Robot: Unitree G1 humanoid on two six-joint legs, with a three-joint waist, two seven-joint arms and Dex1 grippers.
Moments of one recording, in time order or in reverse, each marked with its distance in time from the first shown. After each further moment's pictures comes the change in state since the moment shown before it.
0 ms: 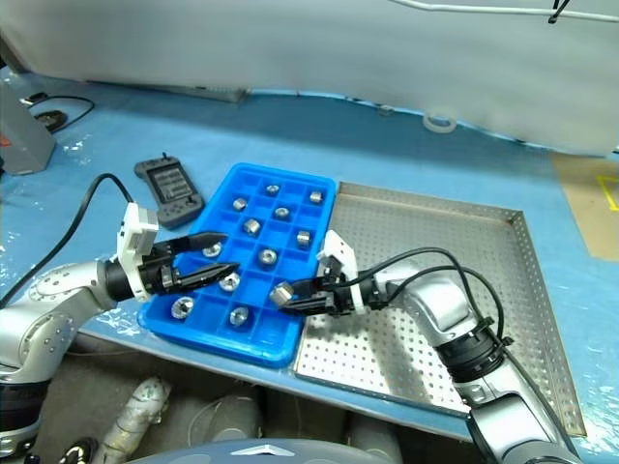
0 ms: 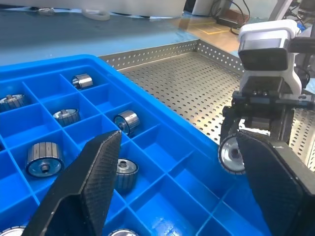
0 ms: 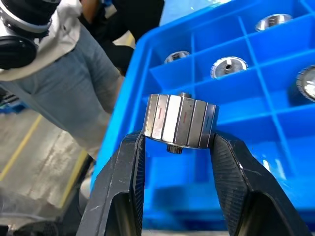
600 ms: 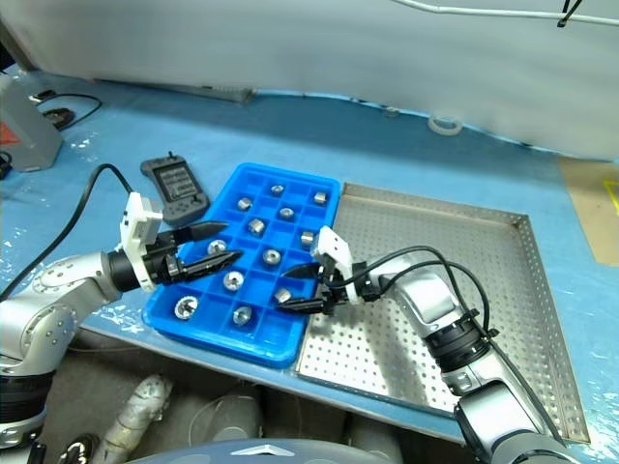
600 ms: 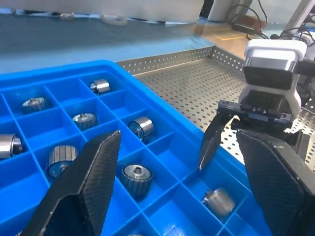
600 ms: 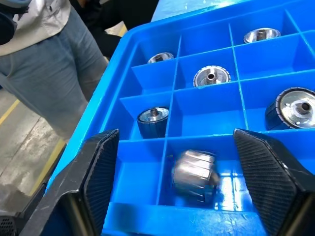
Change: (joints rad) left arm -0.053 -0.017 -0.008 0.003 -0.001 0.021 0.061; right arm -0.031 0.001 0.004 0.080 -0.110 -0.138 0.035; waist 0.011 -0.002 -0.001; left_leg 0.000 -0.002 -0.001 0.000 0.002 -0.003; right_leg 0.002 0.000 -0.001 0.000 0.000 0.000
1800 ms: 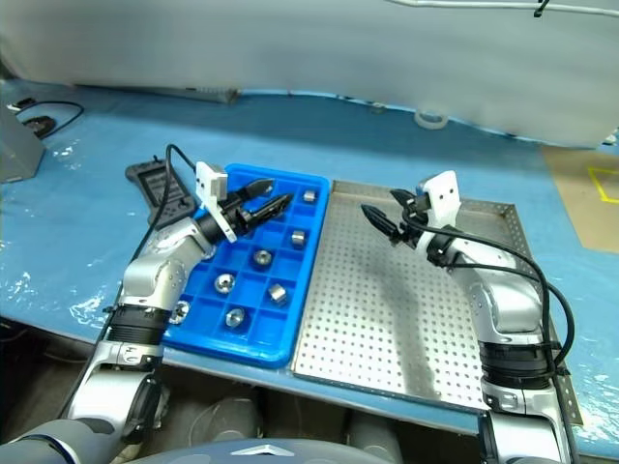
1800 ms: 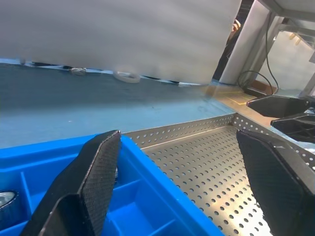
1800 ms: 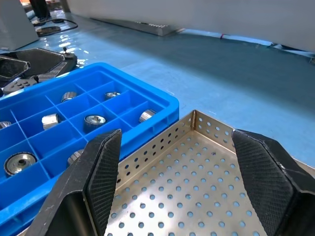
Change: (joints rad) left arm -0.366 -0.441 -0.123 0.554 0.246 -0.339 0.108; right arm 0.122 -0.026 -0.503 -0.150 0.029 -0.012 -0.490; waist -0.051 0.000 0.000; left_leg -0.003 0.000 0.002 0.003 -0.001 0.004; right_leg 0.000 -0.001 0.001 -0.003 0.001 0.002
